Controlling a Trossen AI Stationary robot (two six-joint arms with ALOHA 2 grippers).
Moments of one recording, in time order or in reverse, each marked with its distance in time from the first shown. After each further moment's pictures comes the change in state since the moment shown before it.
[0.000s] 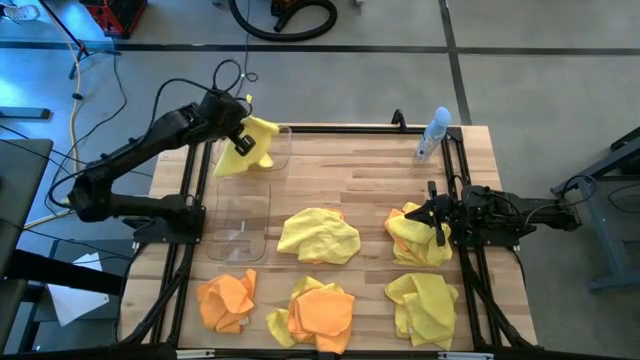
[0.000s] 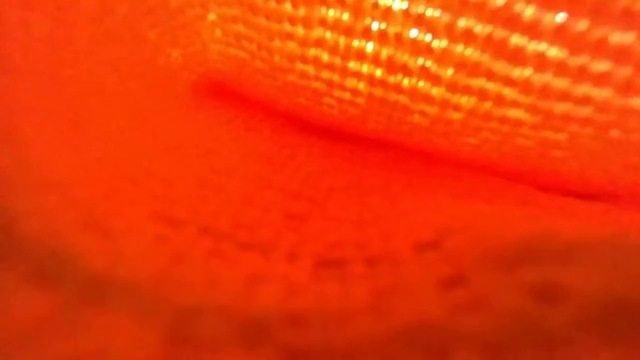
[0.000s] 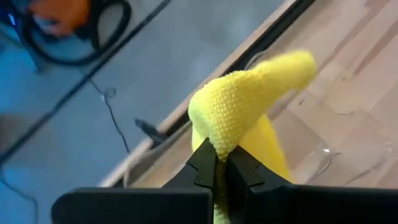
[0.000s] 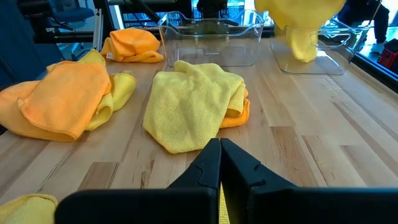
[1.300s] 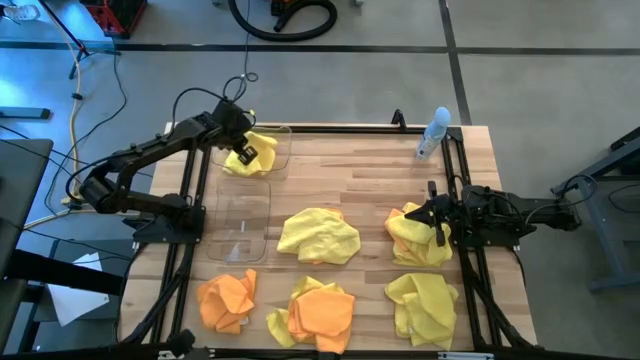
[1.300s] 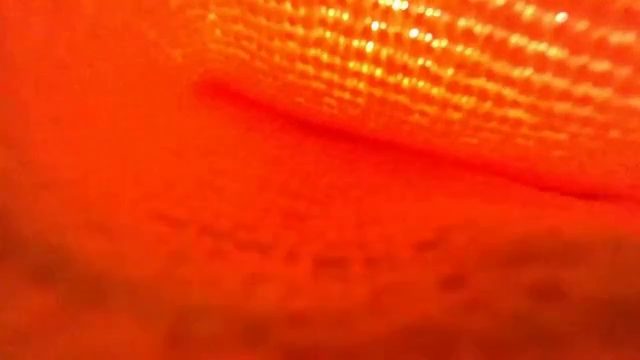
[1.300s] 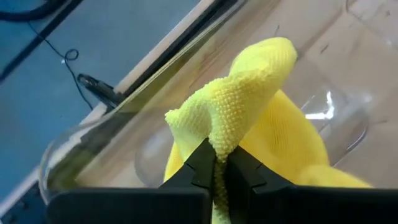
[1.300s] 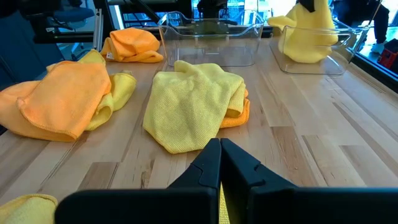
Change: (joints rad) left arm 0.138 0.127 -0.241 0.221 0.169 0.059; right arm 0.000 0.000 0.000 0.000 0.000 0.000
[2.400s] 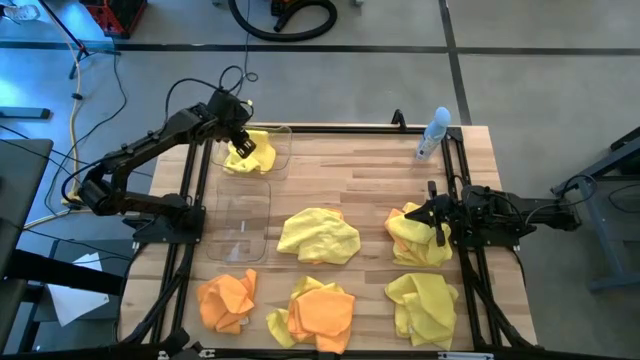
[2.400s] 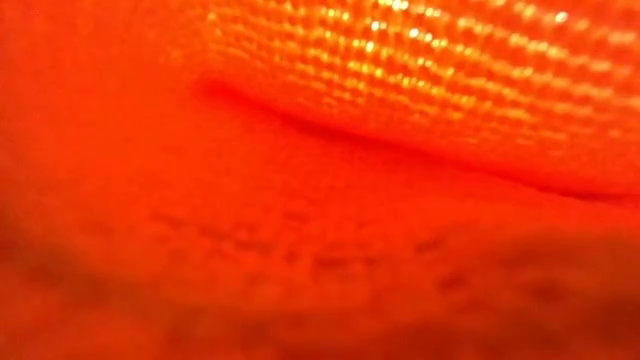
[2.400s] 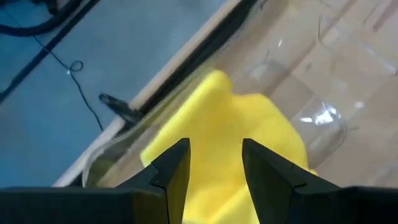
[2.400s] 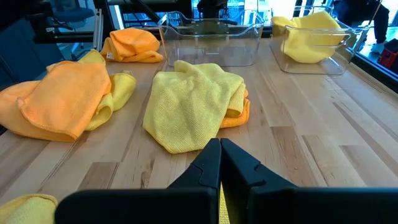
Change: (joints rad) left arm 0.003 -0.022 0.135 -0.143 0.007 0.038; right arm 0.000 0.000 0.000 0.000 0.000 0.000
